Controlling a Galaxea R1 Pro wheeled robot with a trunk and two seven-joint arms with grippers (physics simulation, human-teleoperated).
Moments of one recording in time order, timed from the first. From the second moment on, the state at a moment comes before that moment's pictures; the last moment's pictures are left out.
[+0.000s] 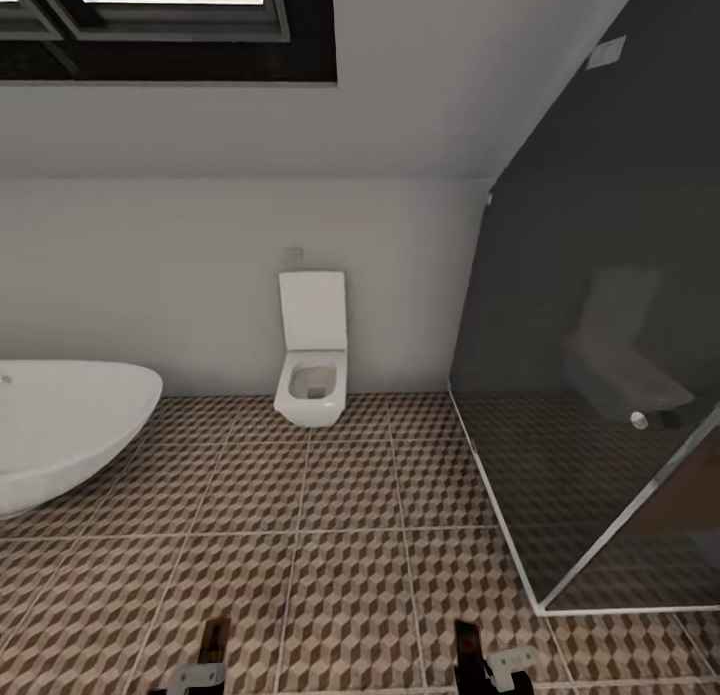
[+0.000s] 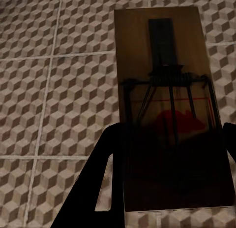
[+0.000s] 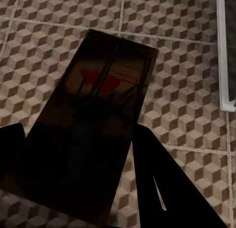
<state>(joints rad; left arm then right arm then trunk) -0.41 0.03 -0.92 0.08 0.89 -0.63 0.08 -0.21 -0.03 0.16 -0.50 -0.01 -0.20 -0.03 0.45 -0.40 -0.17</state>
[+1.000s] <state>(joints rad) -0.41 0.03 -0.92 0.08 0.89 -0.63 0.08 -0.21 -0.03 0.16 -0.47 -0.01 -0.29 -0.03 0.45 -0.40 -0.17</state>
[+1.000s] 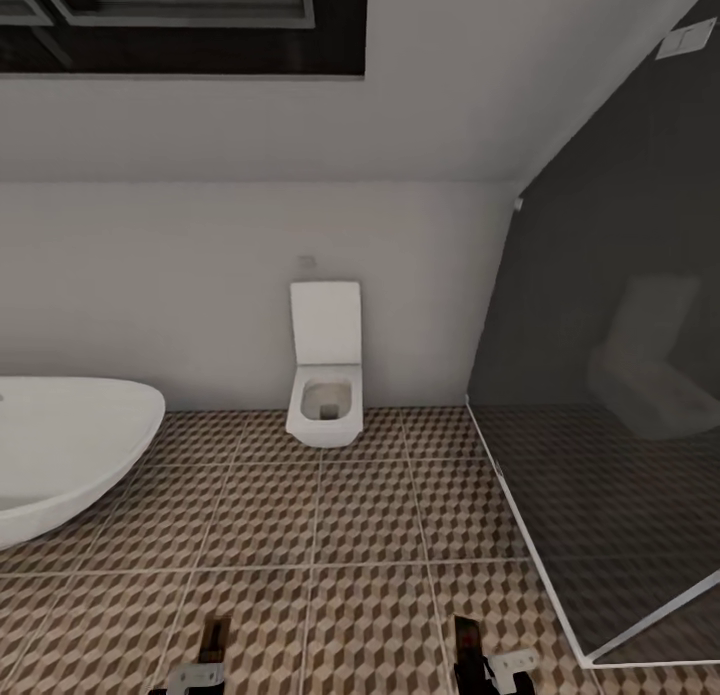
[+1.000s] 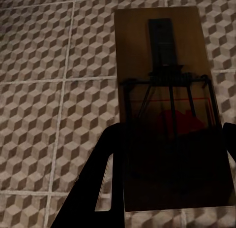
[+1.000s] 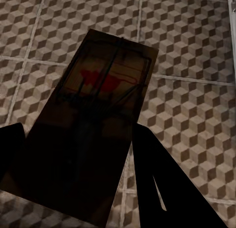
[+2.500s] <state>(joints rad) -0.46 0.19 -0.76 -0.47 0.88 0.10 0.32 -0.44 0.09 0.16 -0.66 0.05 0.19 -0.11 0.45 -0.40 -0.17</state>
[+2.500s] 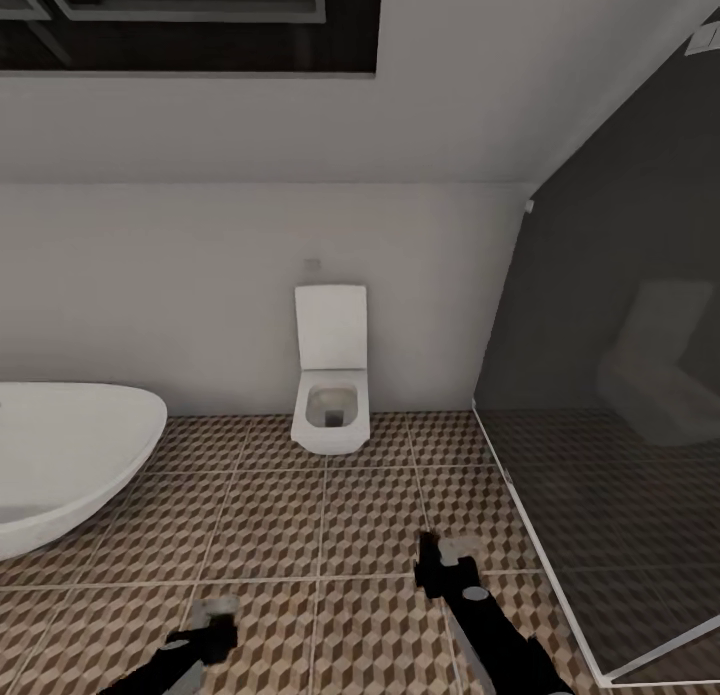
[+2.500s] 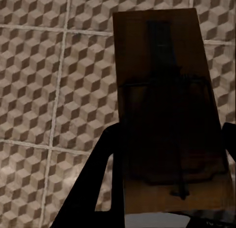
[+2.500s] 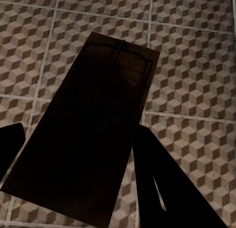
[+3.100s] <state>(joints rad) -0.47 0.19 -0.50 -0.77 0.55 0.41 0.33 -0.56 0.12 0.16 -0.52 0.05 0.20 -0.11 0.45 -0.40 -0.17</state>
